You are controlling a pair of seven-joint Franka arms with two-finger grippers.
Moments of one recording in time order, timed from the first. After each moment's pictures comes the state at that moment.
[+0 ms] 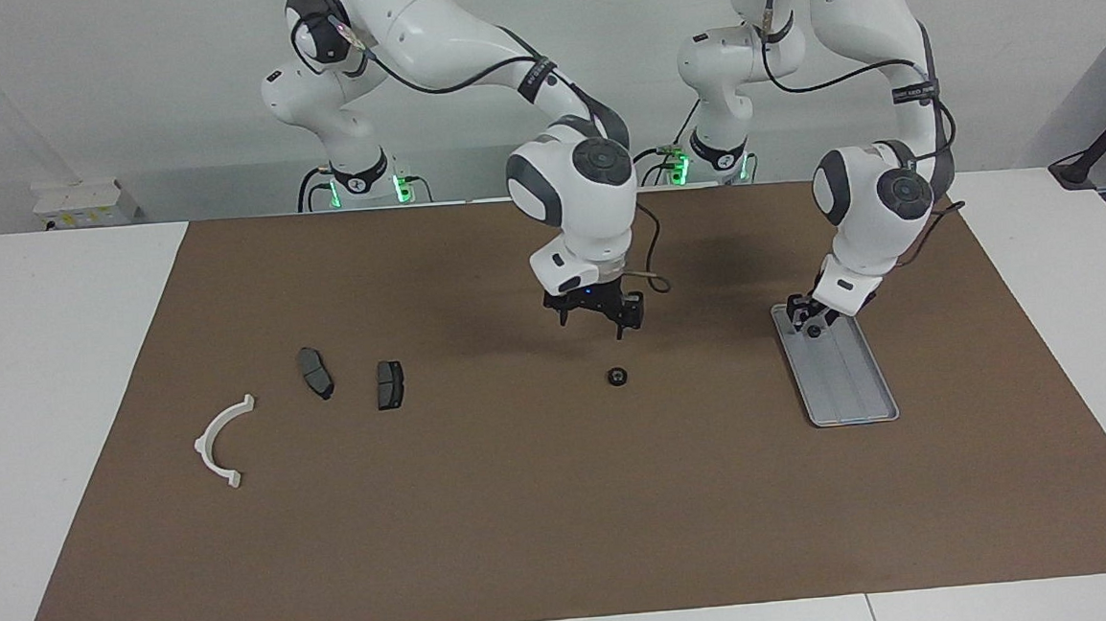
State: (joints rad) left arm 0.04 0.13 -0.06 -2.24 0.05 2.31 -0.08; right arm 0.69 0.60 0.02 -1.40 -0.04 2.01 1.12
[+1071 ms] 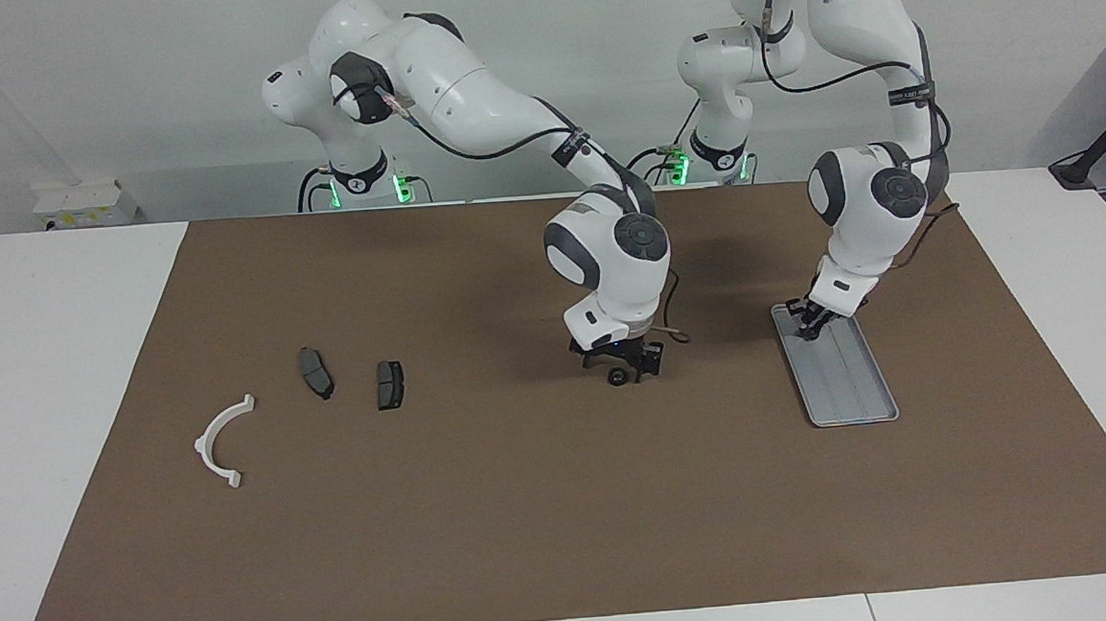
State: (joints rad) left arm 0.03 0.13 -0.07 -2.17 0.02 2.25 -0.11; right arm 0.70 0.83 0.00 -1.19 -0.05 2.00 1.13
